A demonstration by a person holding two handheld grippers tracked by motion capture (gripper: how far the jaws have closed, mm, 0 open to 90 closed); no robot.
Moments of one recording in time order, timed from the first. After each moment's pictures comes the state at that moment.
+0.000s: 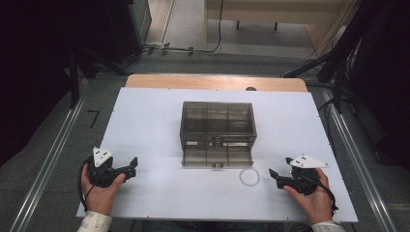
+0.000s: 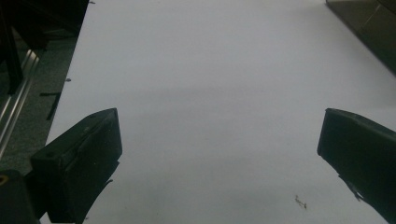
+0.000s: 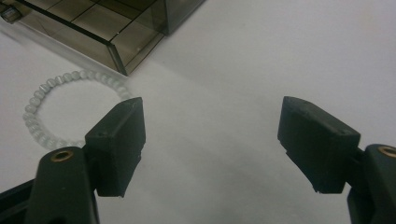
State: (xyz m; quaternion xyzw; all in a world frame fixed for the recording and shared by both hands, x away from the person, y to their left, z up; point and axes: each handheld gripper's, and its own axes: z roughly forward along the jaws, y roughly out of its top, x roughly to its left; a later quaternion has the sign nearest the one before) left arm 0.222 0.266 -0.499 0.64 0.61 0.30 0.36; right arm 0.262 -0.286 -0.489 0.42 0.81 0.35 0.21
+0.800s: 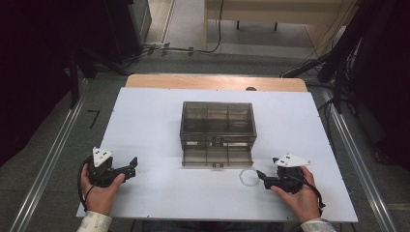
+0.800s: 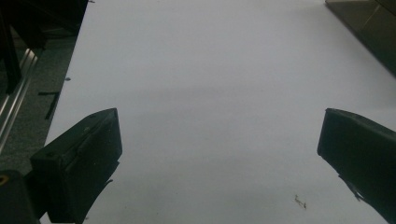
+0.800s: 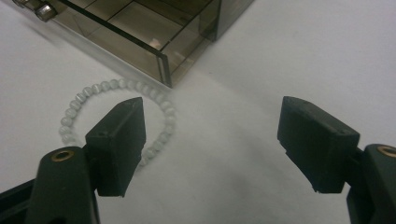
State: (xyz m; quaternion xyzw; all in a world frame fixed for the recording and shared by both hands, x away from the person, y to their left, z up) left arm 0.222 0.266 -0.499 0.64 0.61 0.30 0.36; right arm 0.266 -0.253 -0.495 0.40 0.83 0.34 0.19
